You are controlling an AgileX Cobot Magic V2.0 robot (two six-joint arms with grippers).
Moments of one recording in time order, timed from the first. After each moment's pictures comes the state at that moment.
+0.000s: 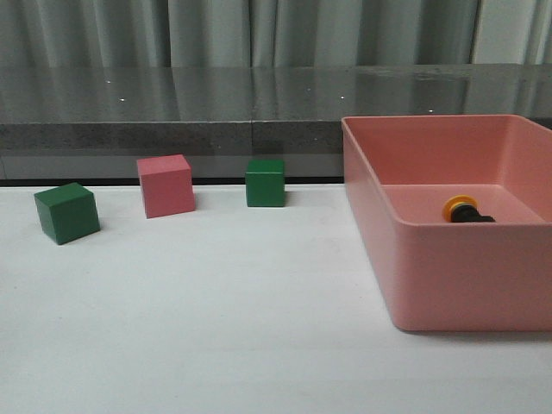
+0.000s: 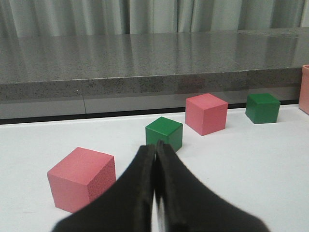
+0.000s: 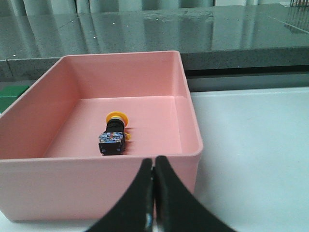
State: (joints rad) left arm -0.11 -0.01 0.00 -0.03 0.14 -0.01; right arm 0.00 -0.02 0.03 -0.04 0.17 0.09
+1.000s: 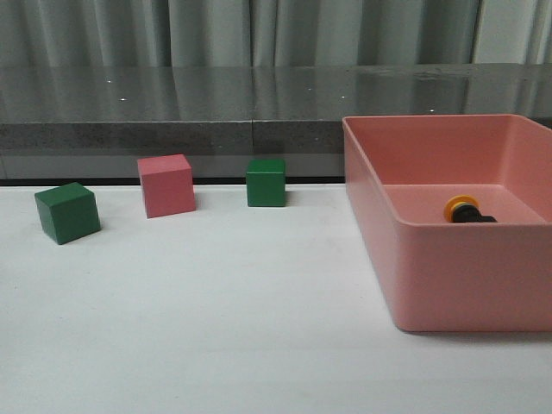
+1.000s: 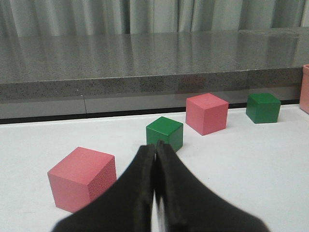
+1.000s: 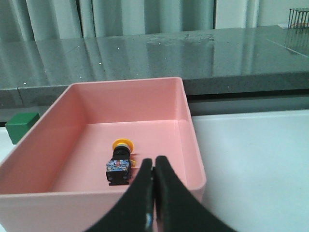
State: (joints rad) left arm -0.11 -0.01 0.00 -0.03 0.14 -0.01; right arm 0.00 -0.02 -0.06 -0.02 0.19 0.09
